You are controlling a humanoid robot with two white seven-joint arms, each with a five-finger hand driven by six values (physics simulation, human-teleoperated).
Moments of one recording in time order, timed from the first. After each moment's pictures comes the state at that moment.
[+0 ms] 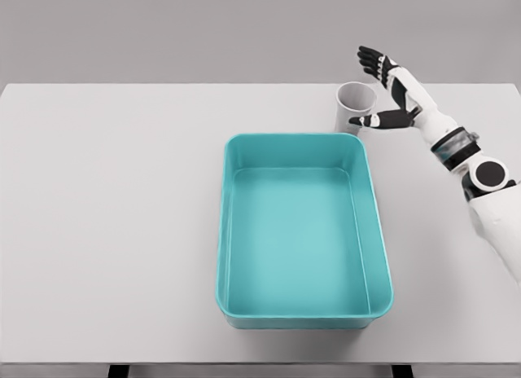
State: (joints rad) left arm 0.05 0.00 -0.04 -0.07 0.02 -0.06 -0.04; right arm -0.74 -0.43 0.66 -0.73 -0.50 -0.61 0.33
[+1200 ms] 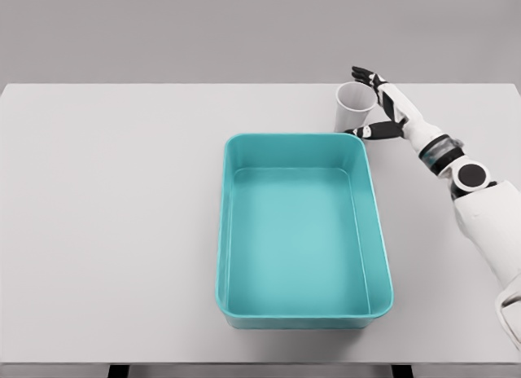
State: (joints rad) left arm 0.05 0.00 -0.04 -0.07 0.02 -0.06 -0.04; right arm -0.80 -0.33 0.70 -0.48 -0.46 -0.61 0.33
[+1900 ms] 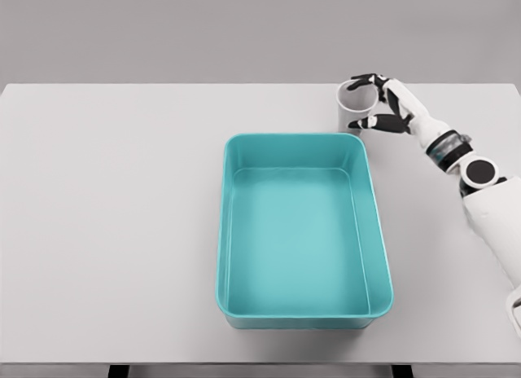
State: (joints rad) left arm 0.05 0.00 -0.04 -0.07 0.02 -0.06 -0.04; right arm -0.80 -0.38 0.70 -0.53 -0.42 -0.61 0.33
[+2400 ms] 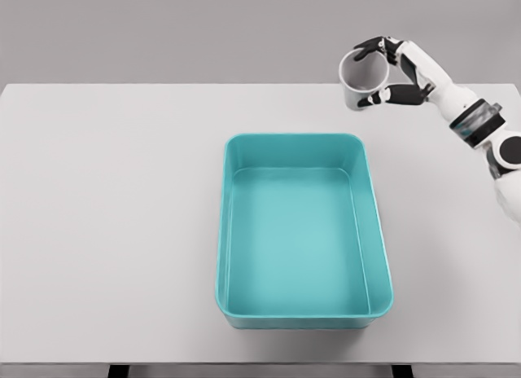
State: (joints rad) left arm 0.05 0.00 -0.04 -0.07 0.02 -0.06 -0.04; right arm -0.79 -0.54 0.69 -0.88 -0.42 -0.61 0.33
